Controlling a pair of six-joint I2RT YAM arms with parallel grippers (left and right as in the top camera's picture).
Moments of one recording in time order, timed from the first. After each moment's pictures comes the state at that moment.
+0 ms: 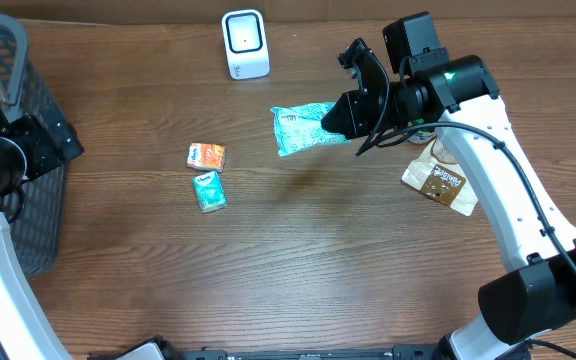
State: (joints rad) left arm 0.45 1.38 1.78 -1.34 0.15 -0.11; right arm 0.31 1.77 1.75 -1.09 -0.55 0.05
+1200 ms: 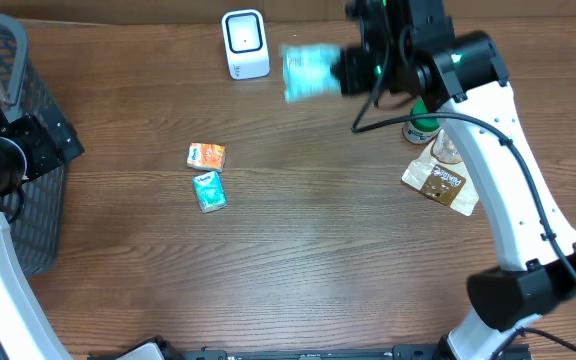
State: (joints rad) left arm 0.45 1.38 1.78 -1.34 0.15 -0.11; right arm 0.37 1.86 2.10 -1.06 -0.17 0.13
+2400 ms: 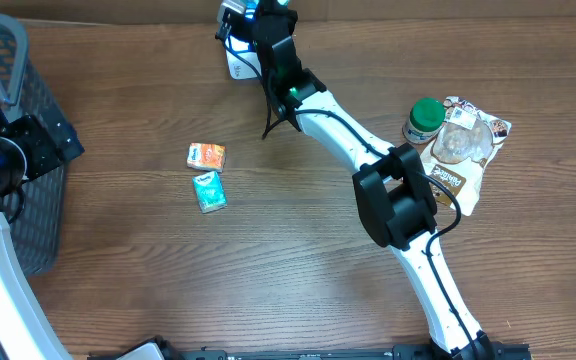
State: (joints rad) left arm 0.45 1.38 1.78 -1.34 0.15 -0.11; right arm 0.56 2.58 2.20 0.26 0.46 -1.13
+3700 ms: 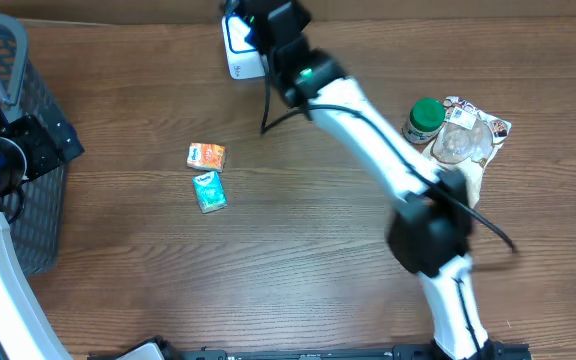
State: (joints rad) left arm 0.45 1.38 1.78 -1.34 0.15 -0.11; right arm 0.59 2.20 2.19 -0.39 0.42 -0.49
